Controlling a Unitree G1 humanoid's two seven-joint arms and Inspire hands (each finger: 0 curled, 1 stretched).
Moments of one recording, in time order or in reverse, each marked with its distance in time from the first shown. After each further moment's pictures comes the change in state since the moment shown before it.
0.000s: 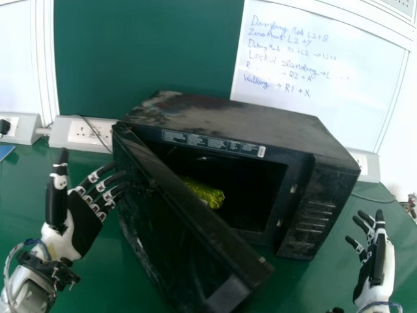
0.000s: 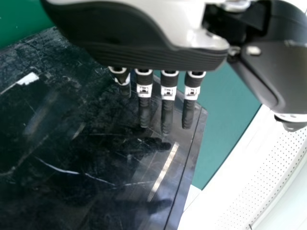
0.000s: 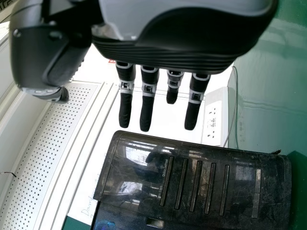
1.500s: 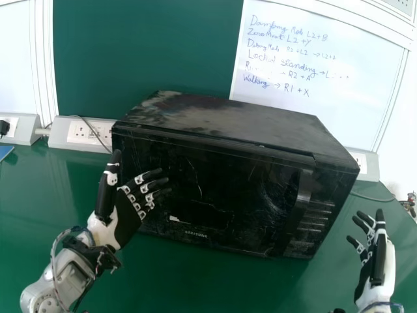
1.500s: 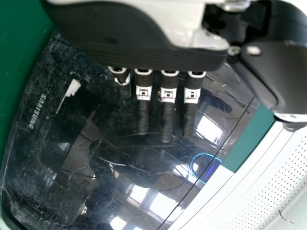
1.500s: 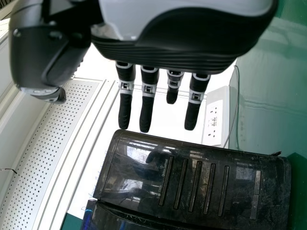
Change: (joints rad) left arm -0.244 -0.163 -0.127 0.292 0.249 0.056 -0.166; right arm 0.001 -0.003 -0.018 0.002 -0.004 -0.003 0.030
